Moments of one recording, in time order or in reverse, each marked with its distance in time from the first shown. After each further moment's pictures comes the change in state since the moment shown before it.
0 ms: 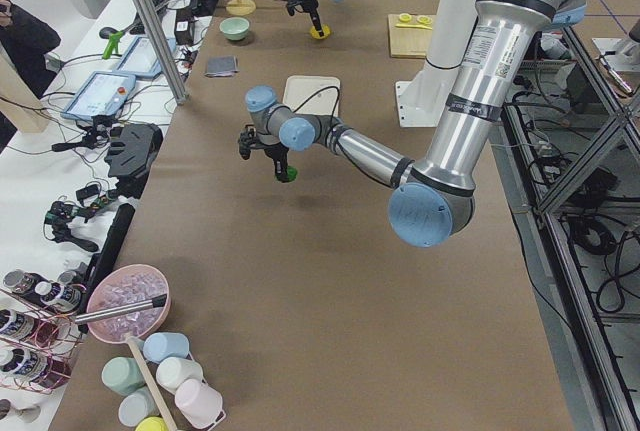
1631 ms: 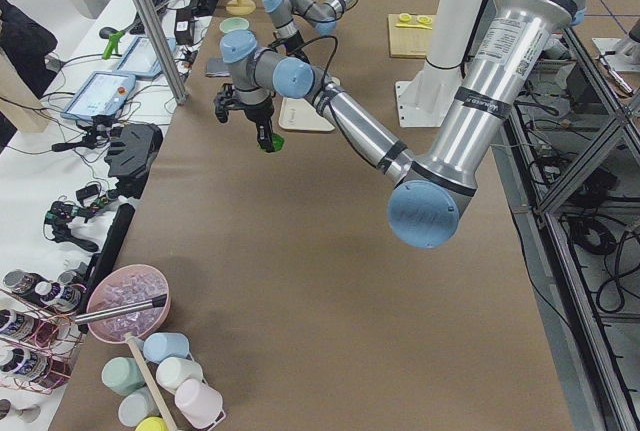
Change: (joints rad) left arm -0.190 -0.078 -0.173 0.345 -0.098 0.192; right arm -0.191 0.513 -0.343 0.120 0.084 0.086
